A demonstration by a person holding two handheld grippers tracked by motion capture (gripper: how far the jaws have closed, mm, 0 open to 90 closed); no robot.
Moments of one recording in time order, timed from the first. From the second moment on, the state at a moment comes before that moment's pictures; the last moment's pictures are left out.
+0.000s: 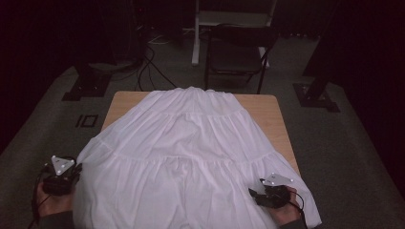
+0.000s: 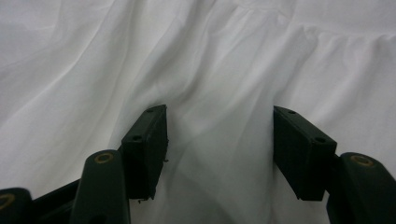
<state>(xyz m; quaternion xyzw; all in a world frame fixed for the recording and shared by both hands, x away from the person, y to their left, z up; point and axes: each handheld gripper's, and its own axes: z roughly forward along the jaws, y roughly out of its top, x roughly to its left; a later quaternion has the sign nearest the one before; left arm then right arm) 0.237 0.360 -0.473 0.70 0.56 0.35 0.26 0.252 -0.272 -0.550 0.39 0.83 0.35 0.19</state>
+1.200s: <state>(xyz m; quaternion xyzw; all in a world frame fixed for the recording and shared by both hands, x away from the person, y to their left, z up) 0.306 -0.081 -0.428 0.87 0.15 0.01 0.46 0.271 -0.327 -0.555 0.48 0.79 0.32 0.20</state>
